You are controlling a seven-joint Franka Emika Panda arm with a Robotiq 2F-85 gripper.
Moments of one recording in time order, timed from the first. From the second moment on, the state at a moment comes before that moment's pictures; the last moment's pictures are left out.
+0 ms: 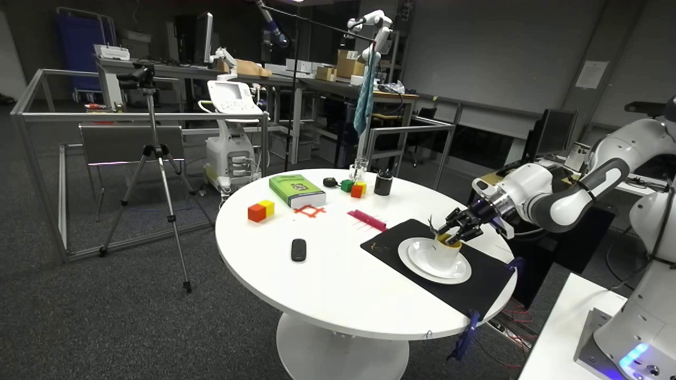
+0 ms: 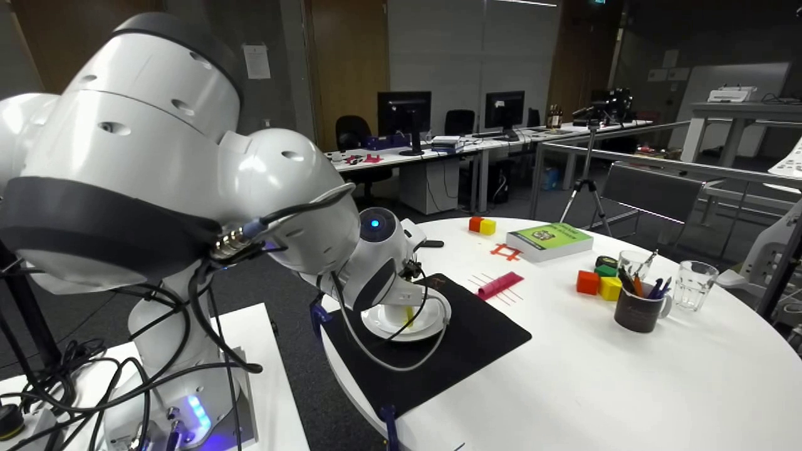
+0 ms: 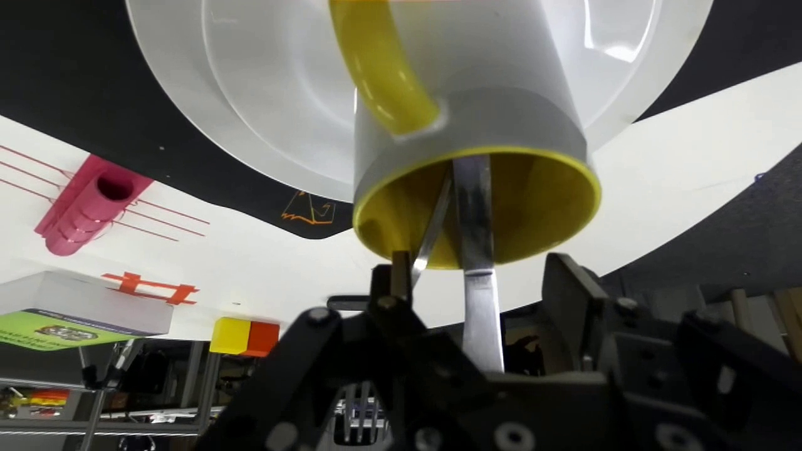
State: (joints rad) arm 1.59 -0.88 -2.04 -2.66 -1.12 3.17 -0.48
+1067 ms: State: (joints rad) arm 1.34 -0.81 -1.57 -2.70 -0.88 2.89 -0.34
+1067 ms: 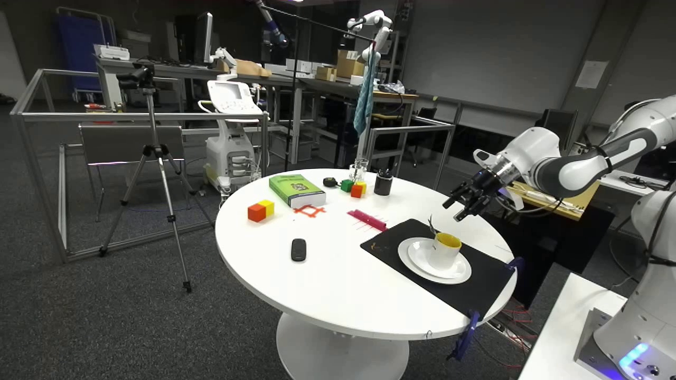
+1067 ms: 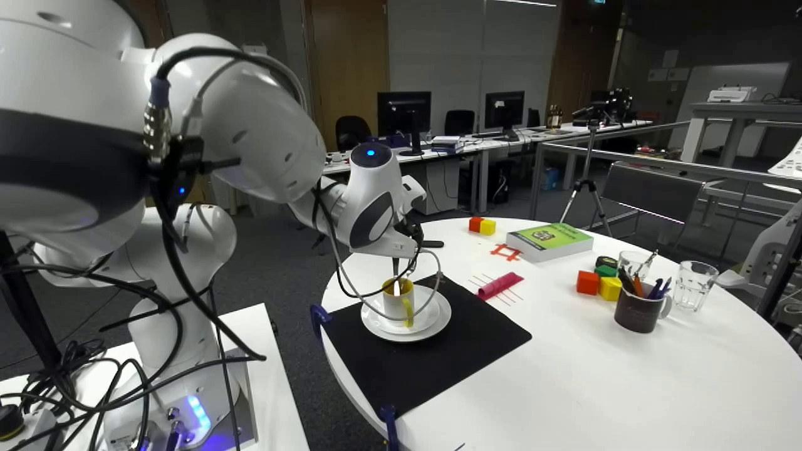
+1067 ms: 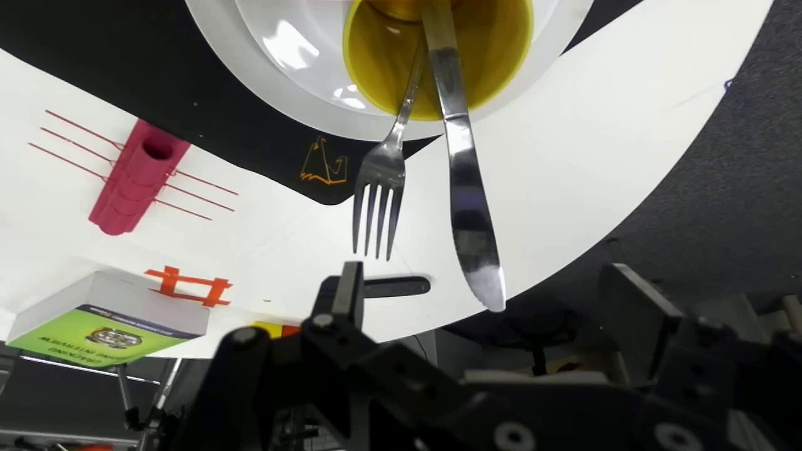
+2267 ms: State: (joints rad) arm 0.45 -0.33 -0.41 -2.55 -0.24 2.44 -0.21
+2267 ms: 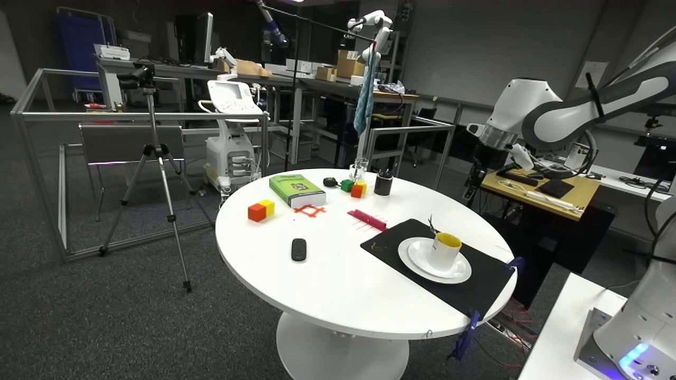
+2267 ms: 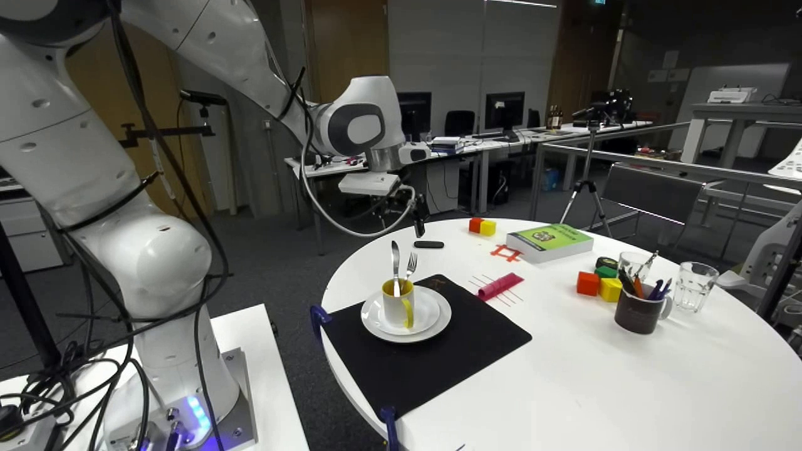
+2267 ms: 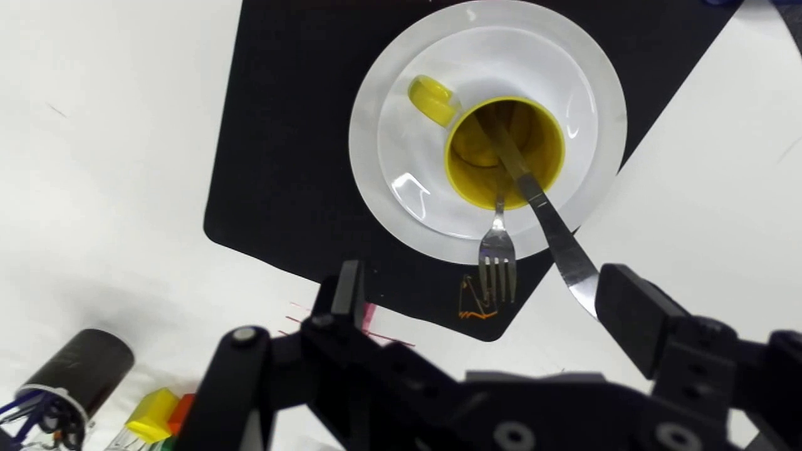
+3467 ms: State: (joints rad) arm 0.29 -0.32 -0.25 -2.56 -0.19 2.44 -0.23
